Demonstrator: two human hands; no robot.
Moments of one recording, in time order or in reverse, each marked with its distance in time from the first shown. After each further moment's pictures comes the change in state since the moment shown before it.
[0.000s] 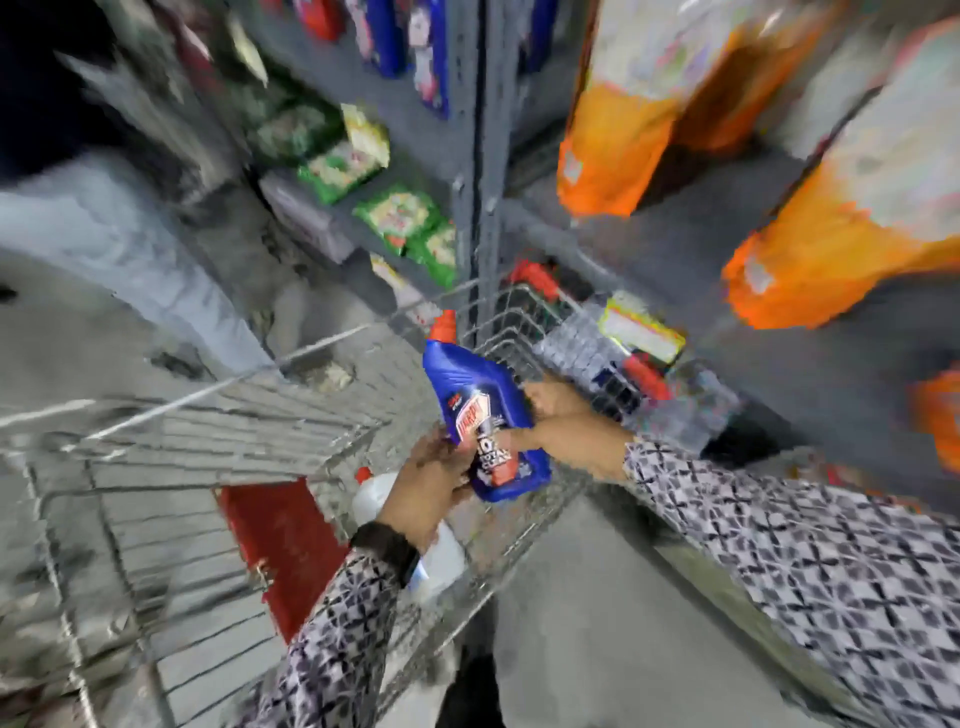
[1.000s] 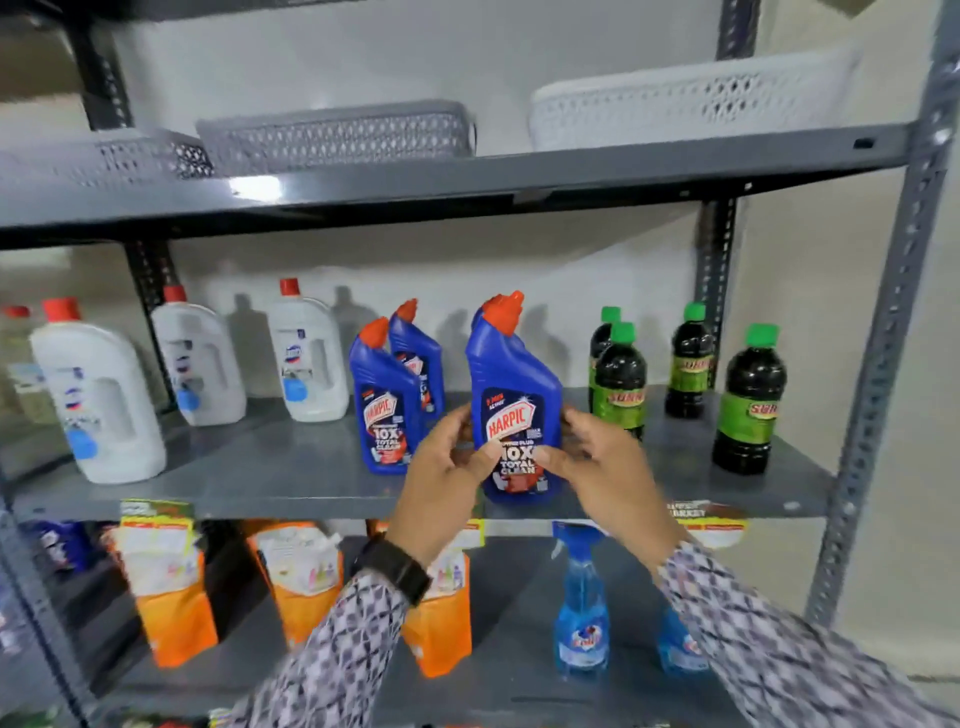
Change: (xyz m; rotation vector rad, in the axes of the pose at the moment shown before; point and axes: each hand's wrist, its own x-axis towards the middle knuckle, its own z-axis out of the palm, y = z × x) left_hand -0.357 0.153 0.514 0.507 -0.785 1.074; right_hand -0.593 -0.054 -0.334 0.084 1.276 -0.537
